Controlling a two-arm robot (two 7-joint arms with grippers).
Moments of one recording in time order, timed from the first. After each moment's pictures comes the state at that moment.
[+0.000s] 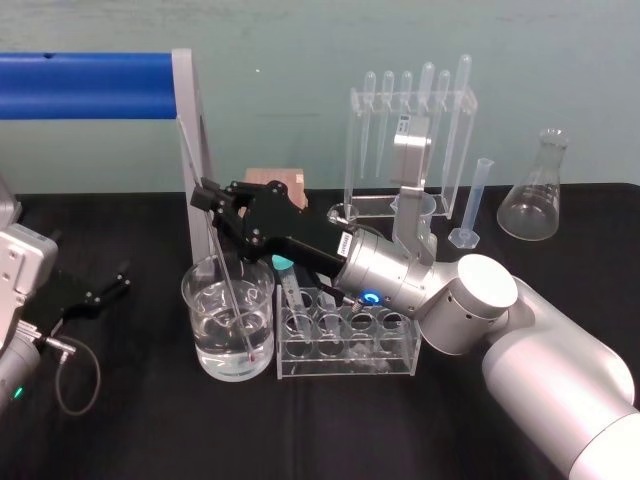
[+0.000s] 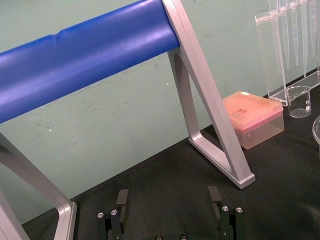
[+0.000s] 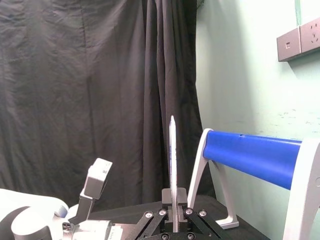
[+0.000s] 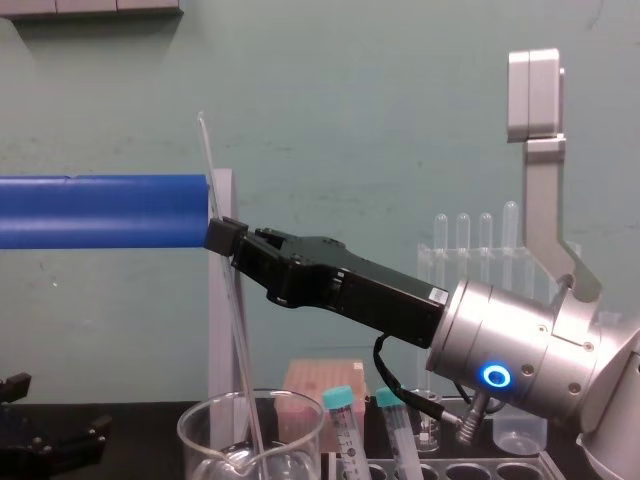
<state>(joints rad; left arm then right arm) -0.20 0.60 0.45 -1.41 -0.25 -0.12 0.03 0.60 0.15 -0.58 -1.01 0.68 -0.29 0.93</state>
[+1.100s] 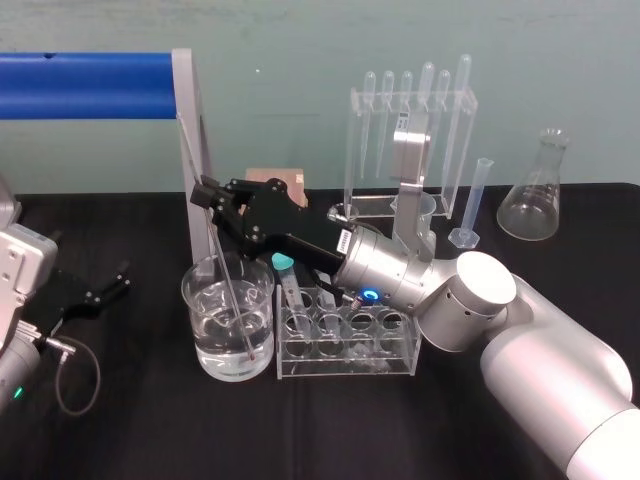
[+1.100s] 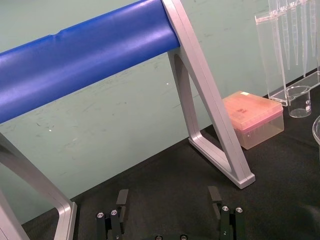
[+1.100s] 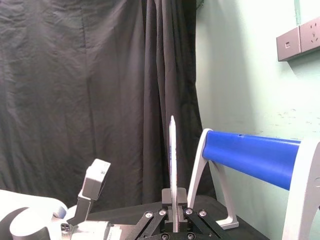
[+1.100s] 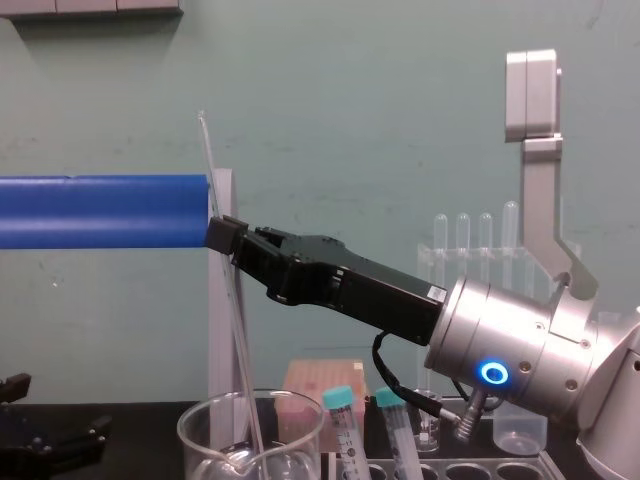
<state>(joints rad) -0.20 0.60 0.45 -1.41 -0.25 -0.12 0.03 0.61 0.14 -0.58 -0.99 0.69 -0.29 0.94</state>
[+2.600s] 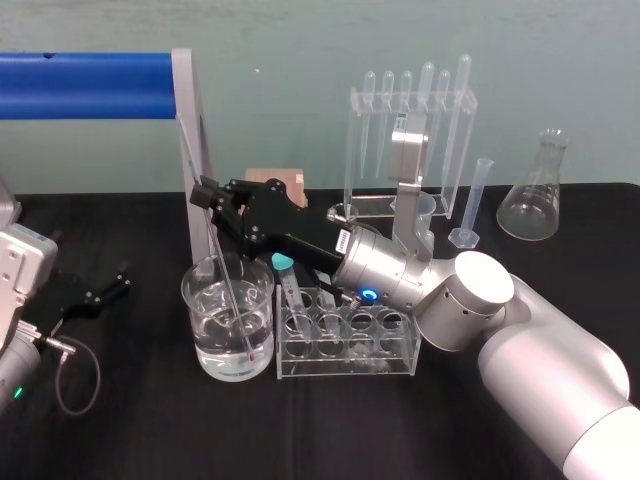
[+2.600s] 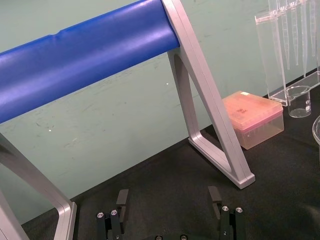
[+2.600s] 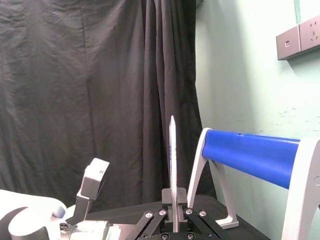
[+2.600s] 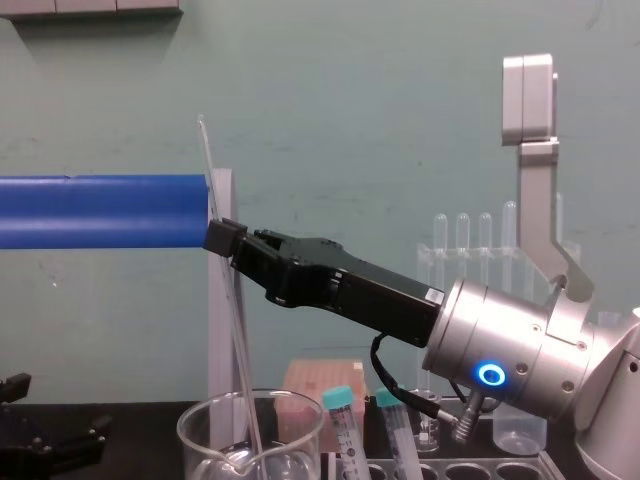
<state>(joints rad) -0.20 0.60 0.45 -1.41 -0.25 -0.12 0.03 0.62 0.14 -0.58 -0.97 0.69 -0.30 0.95</state>
